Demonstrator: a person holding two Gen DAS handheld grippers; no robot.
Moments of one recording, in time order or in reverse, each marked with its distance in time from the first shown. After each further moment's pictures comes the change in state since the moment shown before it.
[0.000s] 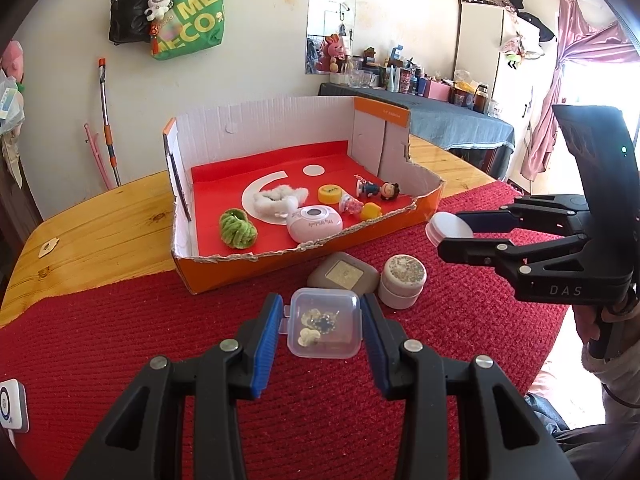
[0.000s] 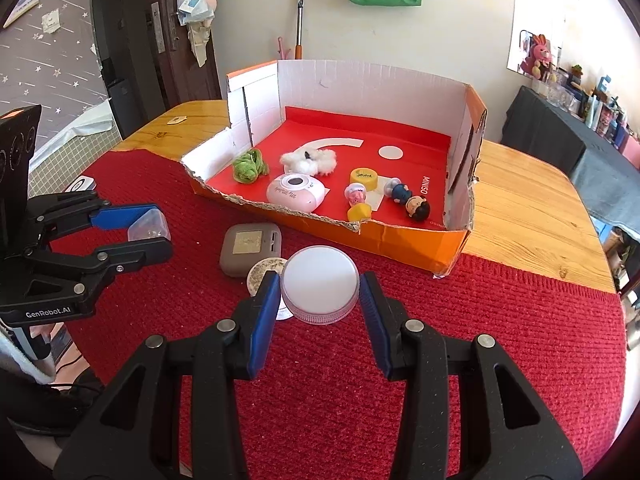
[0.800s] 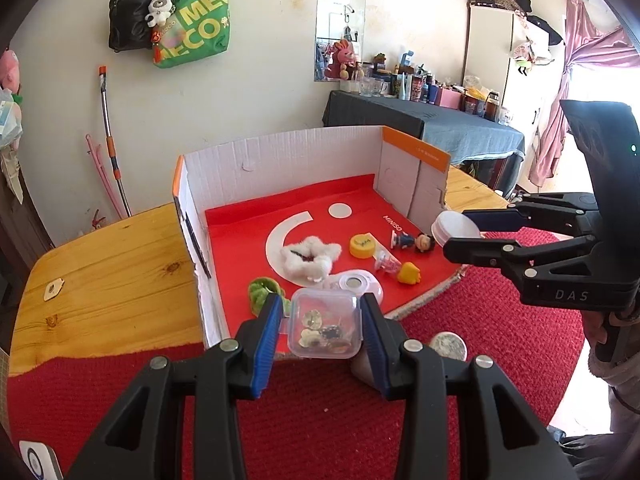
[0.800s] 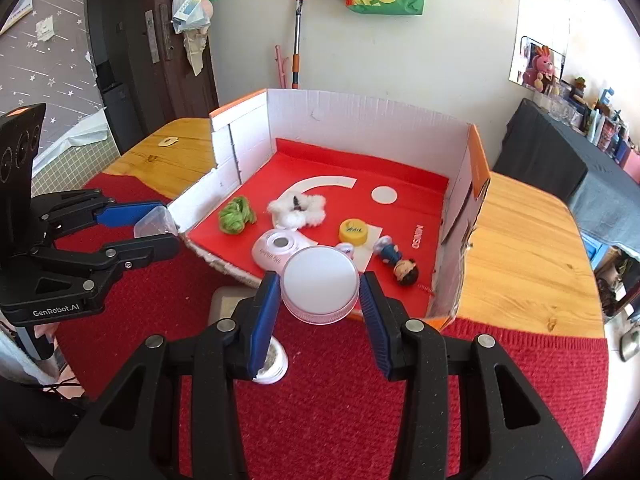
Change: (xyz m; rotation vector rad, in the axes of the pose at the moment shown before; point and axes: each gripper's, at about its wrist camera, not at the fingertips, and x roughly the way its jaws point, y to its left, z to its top) left arm 0.024 0.032 0.067 0.004 -0.001 0.019; right arm 0.016 -0.014 0.066 -0.009 0.001 -0.033
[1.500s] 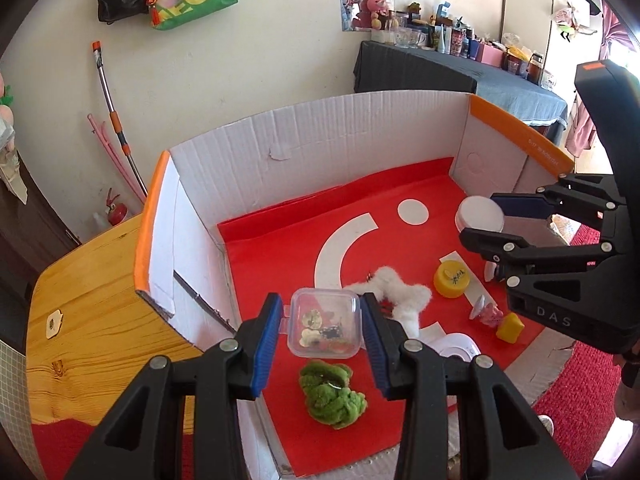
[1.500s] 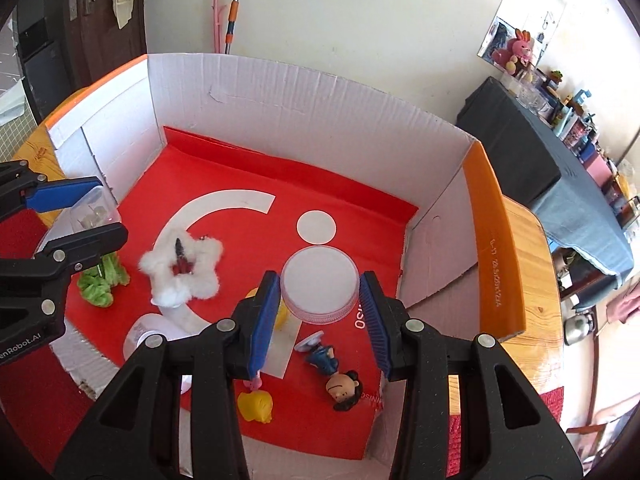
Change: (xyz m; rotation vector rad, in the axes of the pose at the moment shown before) left arm 0.101 0.037 0.056 0.003 0.200 0.120; right arm 0.111 -0.027 0.064 0.010 0.215 -0.234
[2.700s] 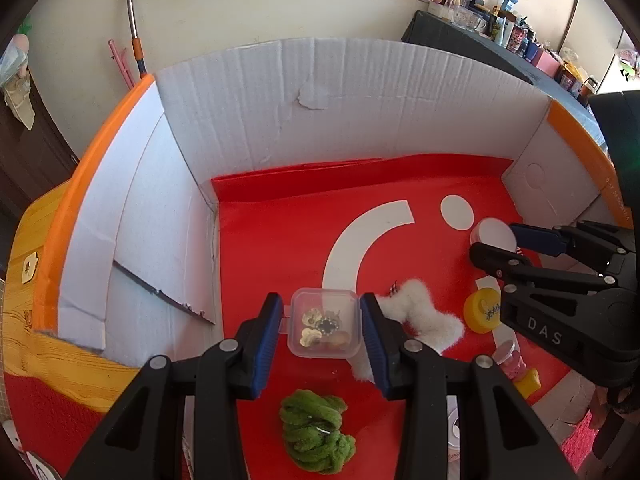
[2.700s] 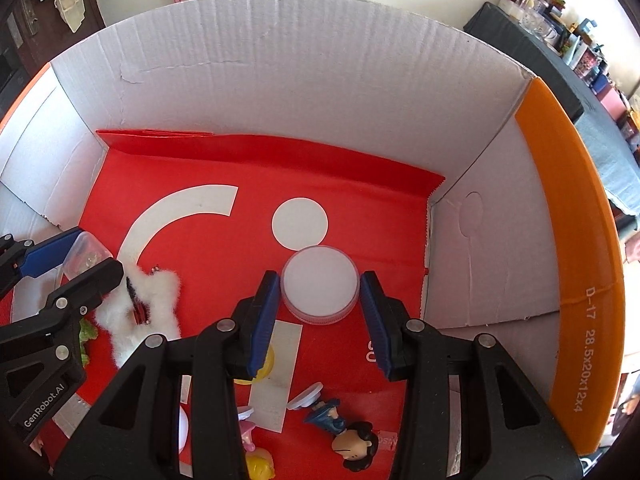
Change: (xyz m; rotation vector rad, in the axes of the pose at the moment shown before) left arm 0.039 0.020 0.004 -0.205 0.176 0.013; right arm 0.060 -0.031 0.028 0.149 0.214 0.049
